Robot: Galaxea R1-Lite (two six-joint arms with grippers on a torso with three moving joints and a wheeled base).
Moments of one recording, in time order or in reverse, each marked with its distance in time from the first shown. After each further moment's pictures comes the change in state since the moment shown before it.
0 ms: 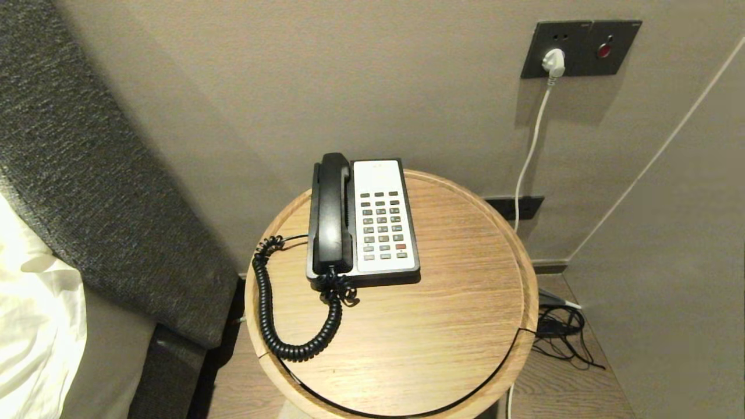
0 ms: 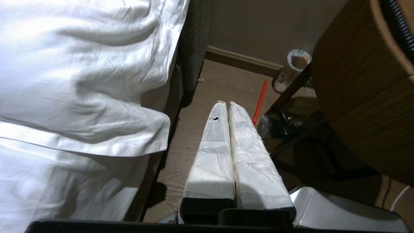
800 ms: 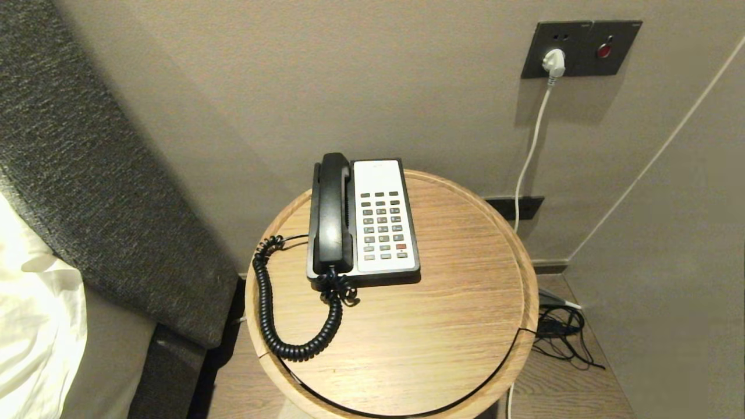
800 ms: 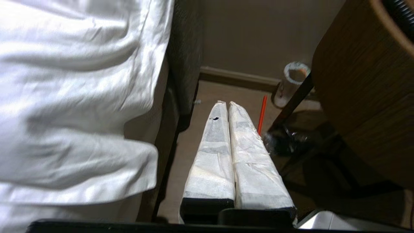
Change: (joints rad) left arm 0.000 -0.012 0.299 -0.388 -0.026 0.094; right arm -0.140 -0.253 0.344 -0.141 0.136 -0.209
